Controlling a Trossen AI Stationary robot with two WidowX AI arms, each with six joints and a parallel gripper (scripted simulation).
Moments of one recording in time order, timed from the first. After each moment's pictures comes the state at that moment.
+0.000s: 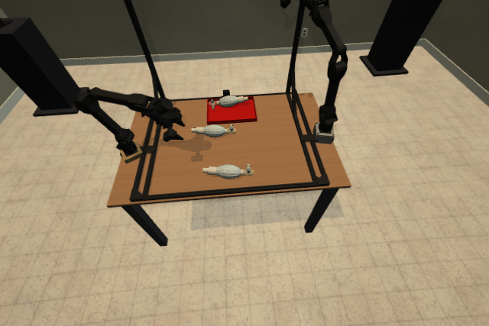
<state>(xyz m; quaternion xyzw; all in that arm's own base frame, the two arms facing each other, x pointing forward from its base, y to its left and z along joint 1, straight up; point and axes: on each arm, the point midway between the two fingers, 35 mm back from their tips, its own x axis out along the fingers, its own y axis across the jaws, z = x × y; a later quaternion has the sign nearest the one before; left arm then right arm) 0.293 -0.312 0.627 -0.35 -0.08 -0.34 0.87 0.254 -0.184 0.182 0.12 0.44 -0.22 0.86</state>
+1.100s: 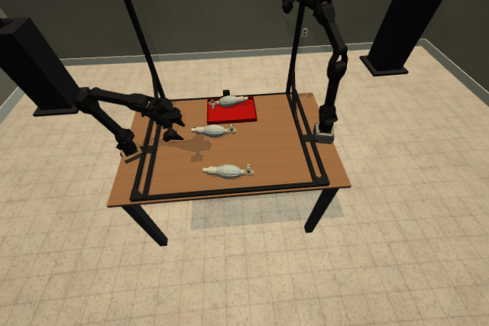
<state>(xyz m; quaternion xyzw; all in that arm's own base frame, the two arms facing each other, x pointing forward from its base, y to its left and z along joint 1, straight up) 0.290 -0.314 0.602 -0.37 0.02 -0.31 0.87 0.254 -0.184 0.182 0.12 0.44 -0.22 0.86</state>
